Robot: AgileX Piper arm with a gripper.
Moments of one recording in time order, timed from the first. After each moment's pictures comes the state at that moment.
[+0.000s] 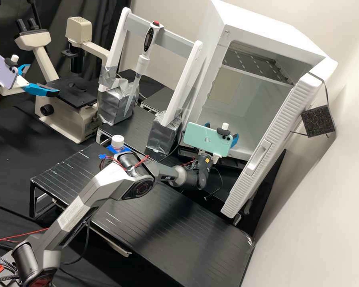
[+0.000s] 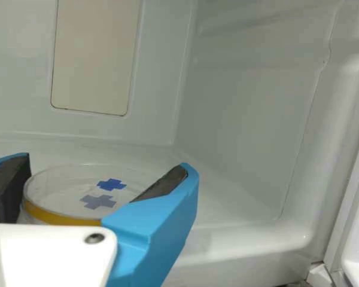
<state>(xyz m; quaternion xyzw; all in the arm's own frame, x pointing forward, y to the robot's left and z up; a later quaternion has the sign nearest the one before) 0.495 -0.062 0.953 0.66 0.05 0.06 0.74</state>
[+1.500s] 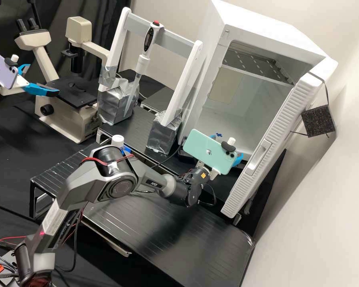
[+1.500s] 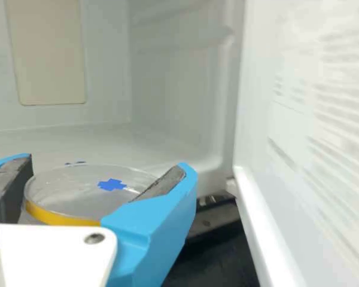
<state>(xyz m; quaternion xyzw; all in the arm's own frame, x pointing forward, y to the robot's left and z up) 0.401 -0.070 0.978 0.72 -0.03 0.05 0.69</state>
